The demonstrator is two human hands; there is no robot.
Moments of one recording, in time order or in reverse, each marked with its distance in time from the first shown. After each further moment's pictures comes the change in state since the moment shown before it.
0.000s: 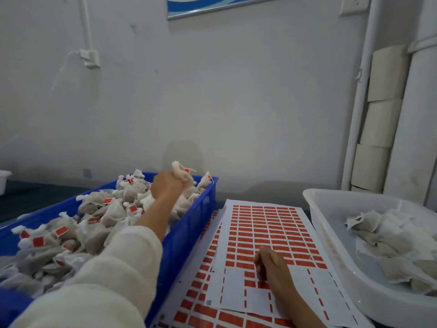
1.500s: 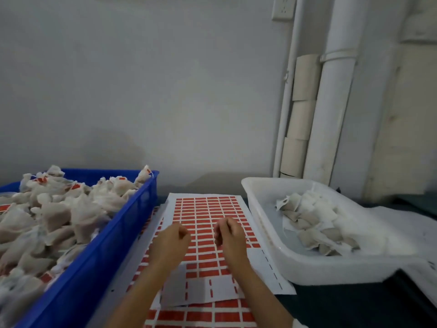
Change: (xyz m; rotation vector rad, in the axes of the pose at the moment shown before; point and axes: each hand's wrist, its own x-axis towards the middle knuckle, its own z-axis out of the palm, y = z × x) left_hand -0.144 0.016 0.088 -0.262 -0.501 0.216; right_hand -0.001 -0.031 -0.028 0.025 0.260 -0.216
